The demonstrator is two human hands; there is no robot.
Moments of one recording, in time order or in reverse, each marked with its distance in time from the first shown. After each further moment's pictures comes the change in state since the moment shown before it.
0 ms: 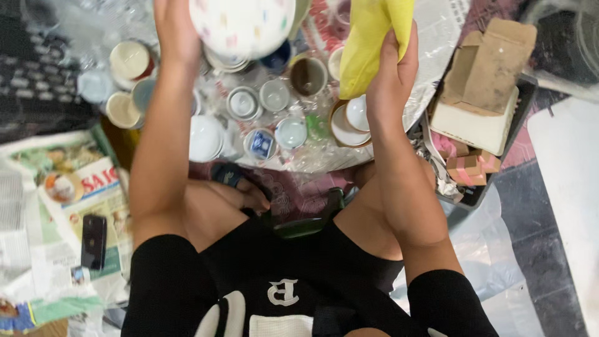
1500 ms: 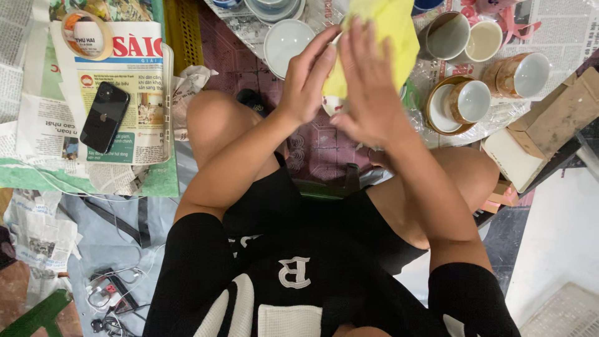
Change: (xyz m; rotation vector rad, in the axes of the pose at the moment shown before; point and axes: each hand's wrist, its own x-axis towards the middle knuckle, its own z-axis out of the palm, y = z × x) left_hand -0.229 0.048 -0.035 -0.036 -0.101 -0.413; right_hand -0.125 -0.004 0.136 -1.041 -1.208 -0.363
